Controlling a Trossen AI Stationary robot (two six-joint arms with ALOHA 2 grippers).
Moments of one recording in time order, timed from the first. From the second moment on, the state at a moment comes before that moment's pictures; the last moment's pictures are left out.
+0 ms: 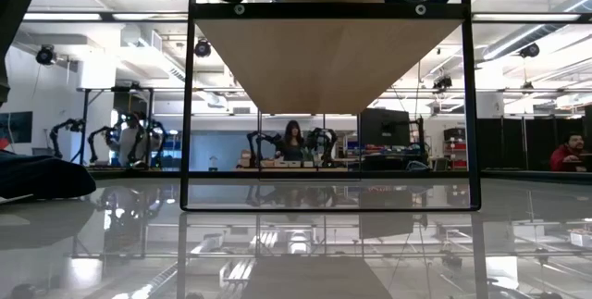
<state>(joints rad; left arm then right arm) 0.25 1.79 2.17 -1.29 0.02 -0.78 -0.17 1.41 1.21 -0.61 0.11 0.28</state>
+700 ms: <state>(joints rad) 0.25 1.80 2.07 -1.30 0.00 -0.77 -0.21 1.41 1.21 -0.50 0.08 0.30</state>
